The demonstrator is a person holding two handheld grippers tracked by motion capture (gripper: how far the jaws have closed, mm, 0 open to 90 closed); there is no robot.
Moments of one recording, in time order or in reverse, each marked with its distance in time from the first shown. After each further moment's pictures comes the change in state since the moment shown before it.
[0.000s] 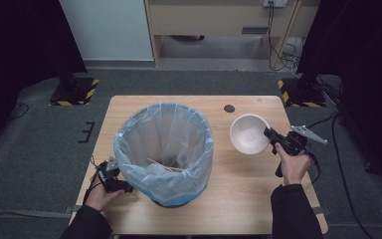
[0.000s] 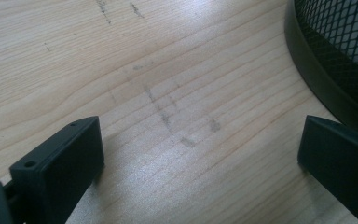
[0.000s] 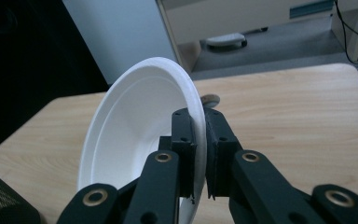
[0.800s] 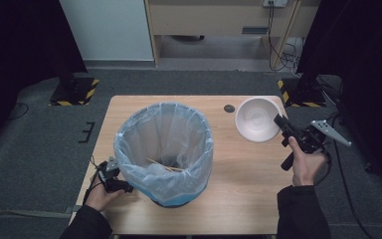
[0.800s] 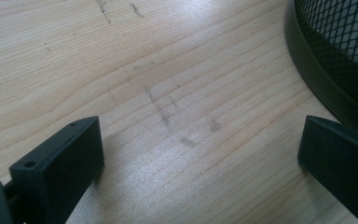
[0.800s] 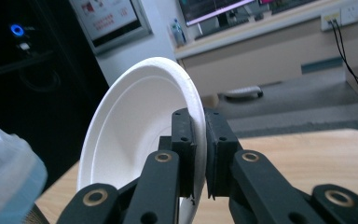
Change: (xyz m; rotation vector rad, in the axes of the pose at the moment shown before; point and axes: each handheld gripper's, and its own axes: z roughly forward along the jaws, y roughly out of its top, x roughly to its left) left arm 0.000 0.000 0.000 0.000 0.000 0.000; right arm 0.017 0.041 -0.041 -0.227 0.085 0.028
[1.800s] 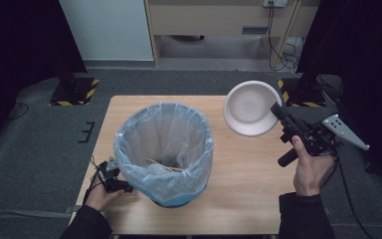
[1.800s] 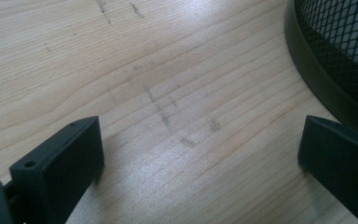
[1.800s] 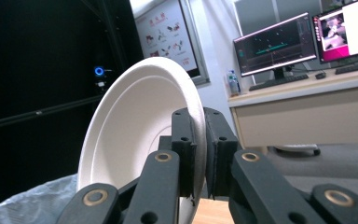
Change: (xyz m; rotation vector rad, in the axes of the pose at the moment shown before) left arm 0.000 0.000 0.000 0.000 0.000 0.000; right arm 0.068 0.047 -0.032 -0.182 0.228 -0.057
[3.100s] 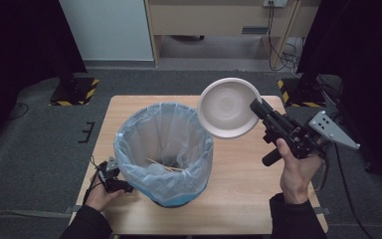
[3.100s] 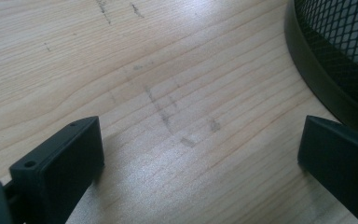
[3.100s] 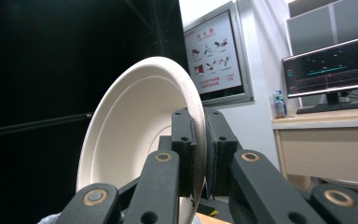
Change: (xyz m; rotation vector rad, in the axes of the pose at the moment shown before) left arm 0.000 0.000 0.000 0.000 0.000 0.000; right arm 0.060 0.015 0.015 -0.053 0.181 -0.054
